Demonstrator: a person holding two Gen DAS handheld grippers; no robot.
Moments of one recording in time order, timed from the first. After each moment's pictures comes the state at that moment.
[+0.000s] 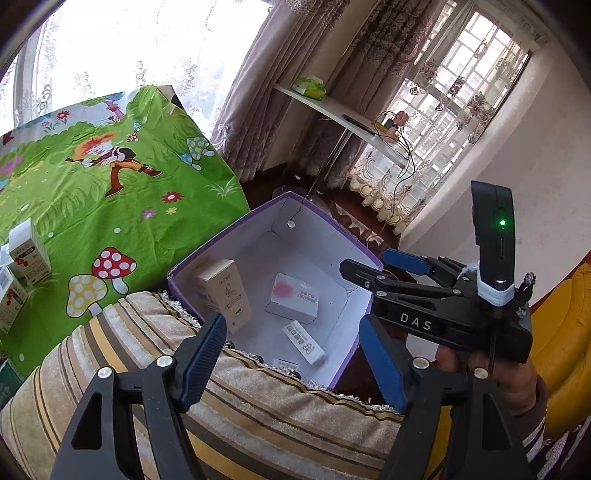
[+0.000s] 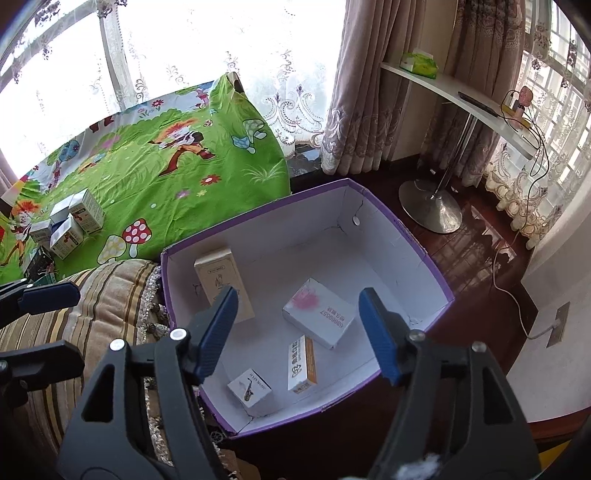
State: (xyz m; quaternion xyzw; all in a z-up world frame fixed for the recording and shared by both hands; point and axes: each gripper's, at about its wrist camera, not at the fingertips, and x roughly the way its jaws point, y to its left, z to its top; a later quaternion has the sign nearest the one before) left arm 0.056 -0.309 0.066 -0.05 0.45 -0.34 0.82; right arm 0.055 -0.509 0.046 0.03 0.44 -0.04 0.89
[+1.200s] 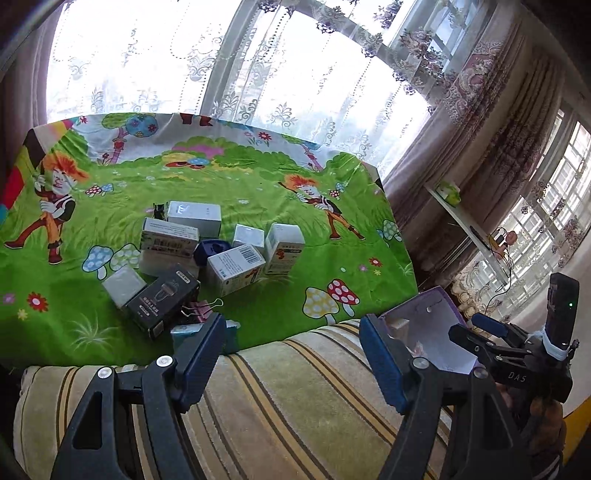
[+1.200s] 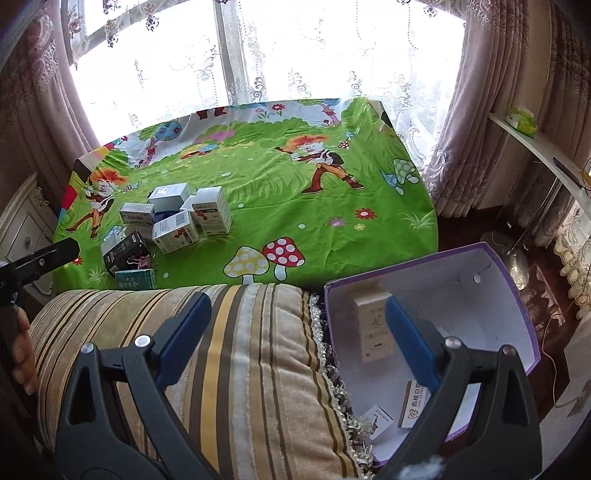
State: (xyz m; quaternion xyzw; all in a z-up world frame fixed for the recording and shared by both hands) left arm 0.041 -0.066 0.066 -0.17 0.40 -0.08 0.90; right arm 0.072 -0.356 0.066 -0.01 0.42 0.13 0.90
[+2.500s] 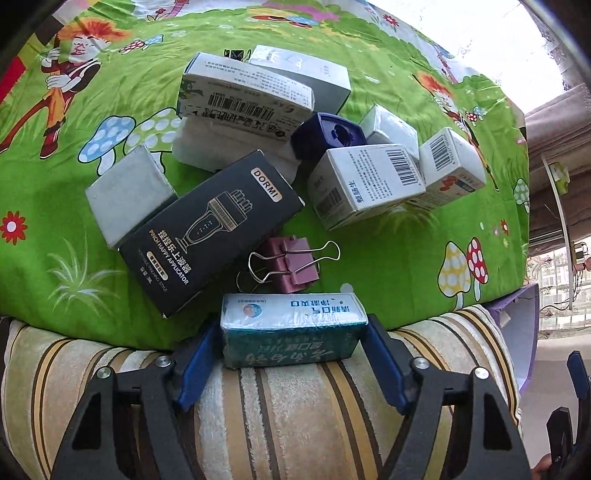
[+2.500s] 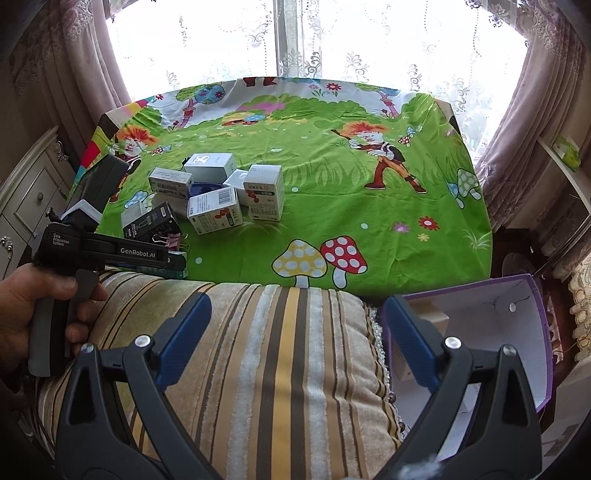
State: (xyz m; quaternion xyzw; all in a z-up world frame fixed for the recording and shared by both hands) left arm 0.136 -0.041 -0.052 -0.20 0.61 0.03 0.76; right arm 0.095 -0.287 0.059 -0.08 0.43 0.19 0.88
